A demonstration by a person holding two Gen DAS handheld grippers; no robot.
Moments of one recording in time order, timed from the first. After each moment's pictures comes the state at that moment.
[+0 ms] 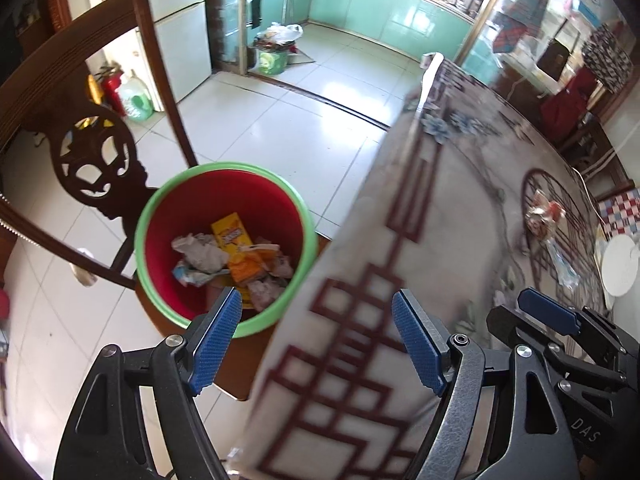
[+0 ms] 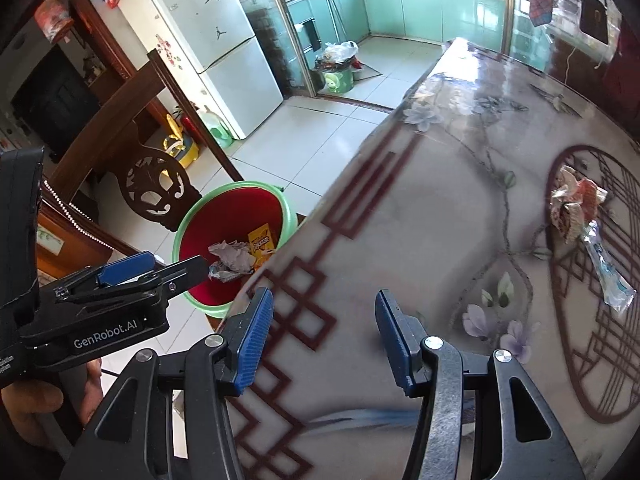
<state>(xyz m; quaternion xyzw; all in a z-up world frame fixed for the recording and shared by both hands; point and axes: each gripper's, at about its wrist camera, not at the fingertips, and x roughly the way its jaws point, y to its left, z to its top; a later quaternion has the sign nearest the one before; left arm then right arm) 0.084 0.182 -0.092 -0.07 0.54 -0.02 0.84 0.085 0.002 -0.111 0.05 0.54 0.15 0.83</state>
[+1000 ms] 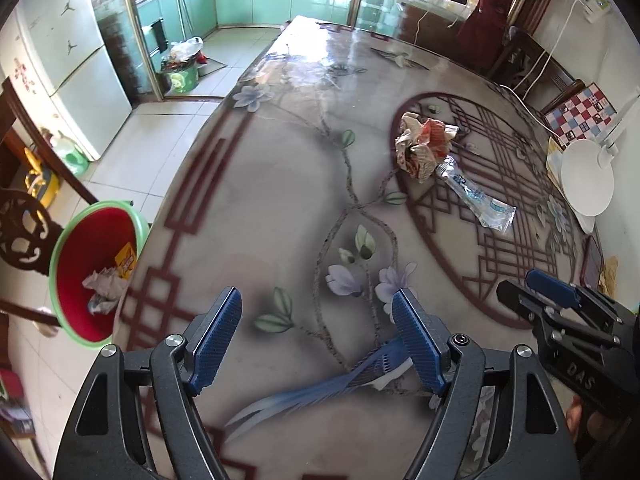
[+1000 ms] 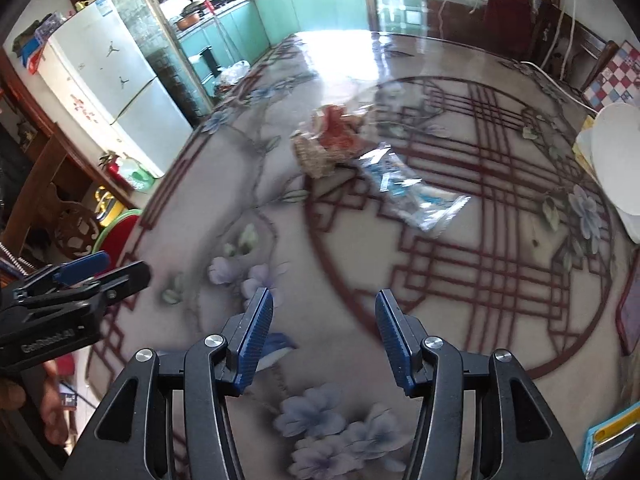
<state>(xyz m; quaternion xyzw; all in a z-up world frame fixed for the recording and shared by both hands) 0.072 -0.012 -0.086 0.02 0.55 -0.13 0.83 0.037 -0.228 -0.127 0.10 0.53 0.00 0.84</state>
